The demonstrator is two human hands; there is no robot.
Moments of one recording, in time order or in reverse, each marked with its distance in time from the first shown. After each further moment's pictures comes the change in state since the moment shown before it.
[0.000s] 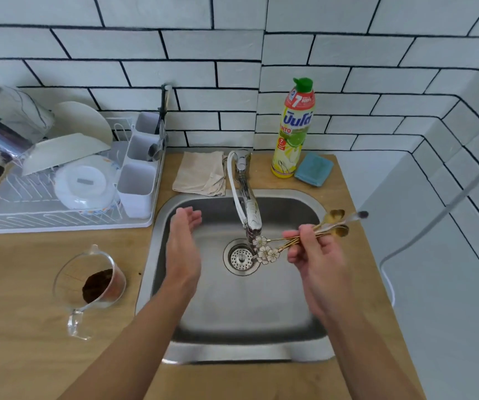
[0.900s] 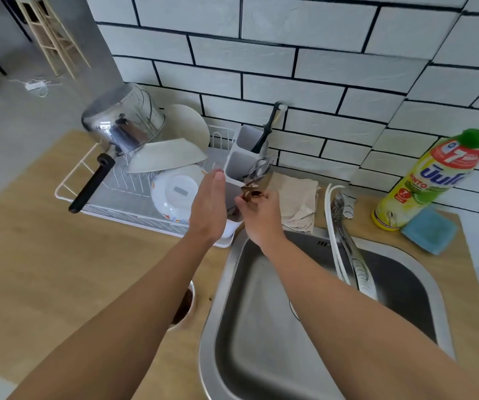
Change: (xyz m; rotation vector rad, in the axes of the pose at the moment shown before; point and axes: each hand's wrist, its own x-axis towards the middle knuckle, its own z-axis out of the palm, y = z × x) left_hand 0.160 0.050 -0.092 0.331 0.117 0.157; right_hand 0.151 0.125 0.259 -0.639 -0.372 0.012
